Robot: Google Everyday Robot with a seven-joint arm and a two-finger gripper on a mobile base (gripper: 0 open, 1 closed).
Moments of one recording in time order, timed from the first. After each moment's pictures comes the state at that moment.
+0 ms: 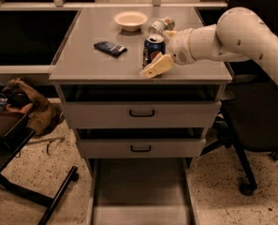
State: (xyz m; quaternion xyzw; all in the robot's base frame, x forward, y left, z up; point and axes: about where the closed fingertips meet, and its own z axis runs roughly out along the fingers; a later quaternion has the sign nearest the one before) arm 0.699 -0.056 0.886 -0.50 0.69 0.18 0.49
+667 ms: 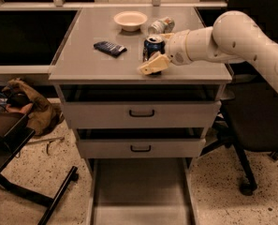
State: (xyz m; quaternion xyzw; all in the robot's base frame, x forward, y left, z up) arm 0.711 -0.049 0.880 -0.50 0.69 0.18 0.50
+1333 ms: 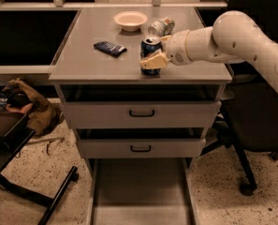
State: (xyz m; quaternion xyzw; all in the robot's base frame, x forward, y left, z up) arm 0.711 -0.049 0.880 -0.50 0.69 0.18 0.50
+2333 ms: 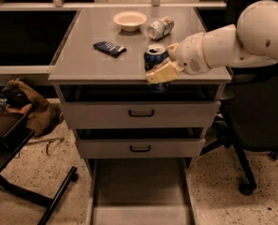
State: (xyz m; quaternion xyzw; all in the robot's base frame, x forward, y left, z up) arm 0.604 -0.053 0.908 -0.52 0.69 0.21 0.45
